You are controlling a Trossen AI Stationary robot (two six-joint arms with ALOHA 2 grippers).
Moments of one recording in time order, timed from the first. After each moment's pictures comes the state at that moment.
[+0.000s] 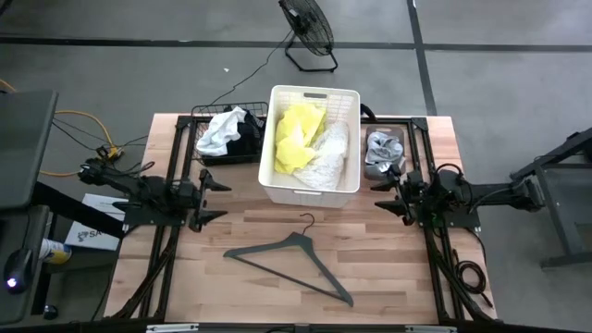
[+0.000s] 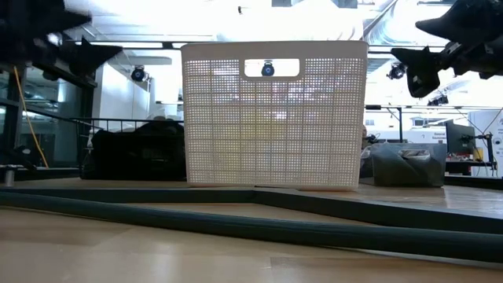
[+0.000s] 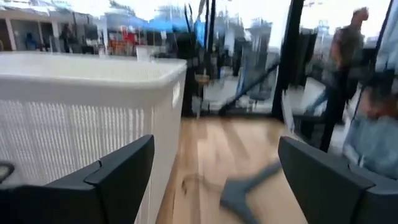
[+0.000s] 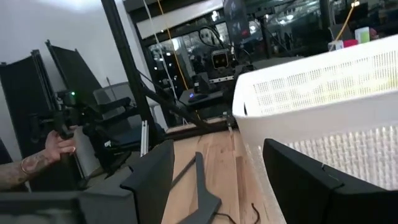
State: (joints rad) left arm -0.36 0.01 0.05 0.12 -0.33 -0.03; right arm -0.01 0.13 0.01 0.24 -0.11 0.29
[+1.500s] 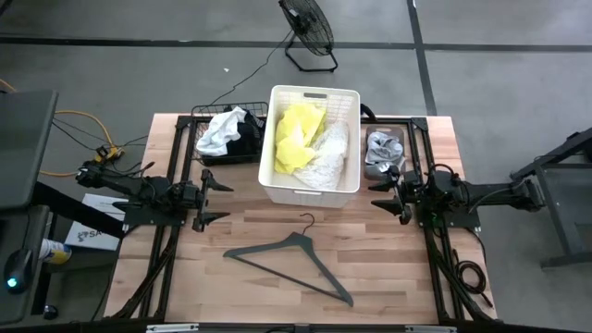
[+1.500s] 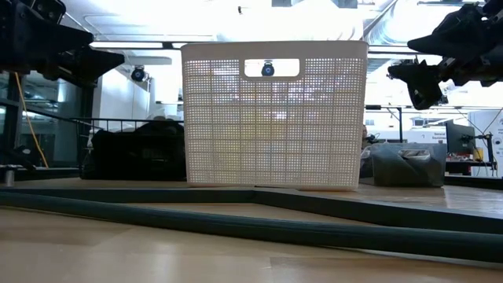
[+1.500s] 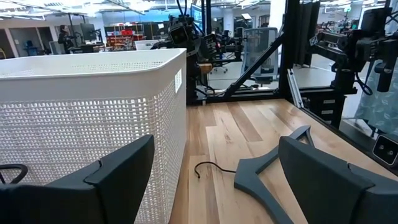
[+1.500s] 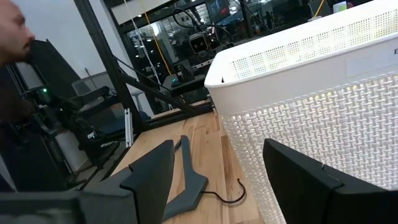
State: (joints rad) left arm -0.32 0.02 0.01 0.05 -0.28 0.06; right arm -0.01 0.13 0.01 0.15 -0.05 0.34
